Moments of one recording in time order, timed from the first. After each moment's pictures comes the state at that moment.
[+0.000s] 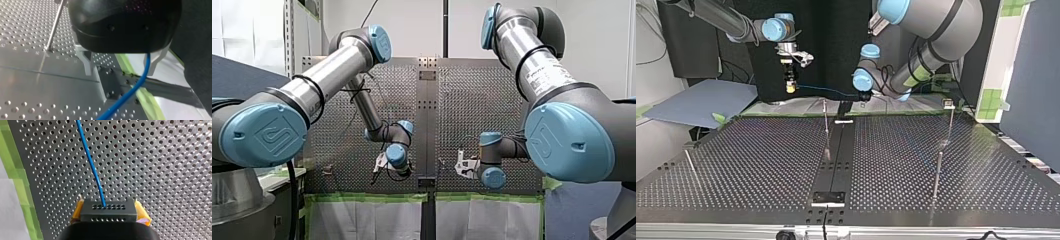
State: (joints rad) left arm -0.45 -2.45 -1.59 -2.74 -1.86 -1.53; right arm 2.01 -0.77 1.99 -1.18 1.61 1.66
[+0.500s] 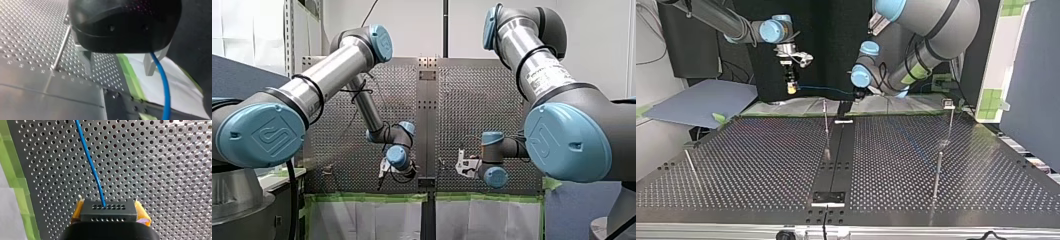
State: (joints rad) left arm -0.47 -2.45 -1.61 -2.69 -1.78 -1.65; right arm 1.99 -0.77 1.98 -1.18 1.54 1.67
